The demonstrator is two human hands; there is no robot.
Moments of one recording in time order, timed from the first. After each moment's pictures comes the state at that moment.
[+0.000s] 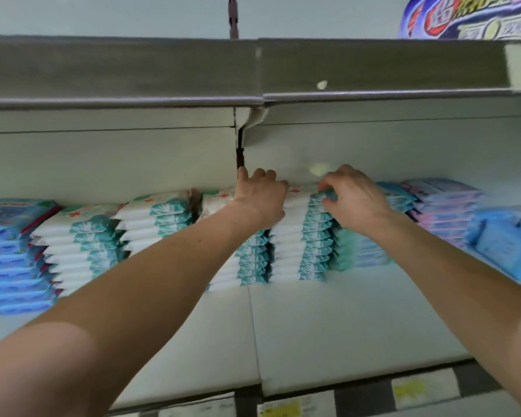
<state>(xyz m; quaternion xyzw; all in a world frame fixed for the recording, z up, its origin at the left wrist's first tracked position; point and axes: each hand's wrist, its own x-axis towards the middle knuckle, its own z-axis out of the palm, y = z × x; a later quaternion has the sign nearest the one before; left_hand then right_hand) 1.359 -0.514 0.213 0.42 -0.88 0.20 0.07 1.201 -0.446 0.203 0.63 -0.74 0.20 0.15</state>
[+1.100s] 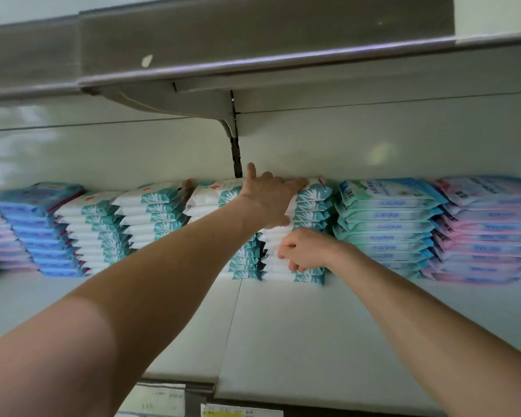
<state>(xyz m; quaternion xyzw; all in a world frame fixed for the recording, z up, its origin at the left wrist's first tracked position) 1.305 -0.525 0.195 0.49 -0.84 0.22 -0.05 1.195 -0.490 0.124 0.73 -0.64 0.10 -0.23</state>
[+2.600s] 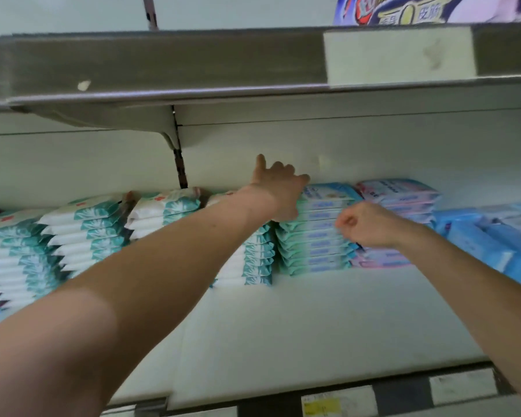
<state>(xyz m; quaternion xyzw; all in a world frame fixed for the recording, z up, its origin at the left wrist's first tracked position) 1.221 -0.489 0.225 0.38 -0.90 0.21 0.00 1.054 -0.415 0.171 0.62 -0.76 0.17 -0.09</state>
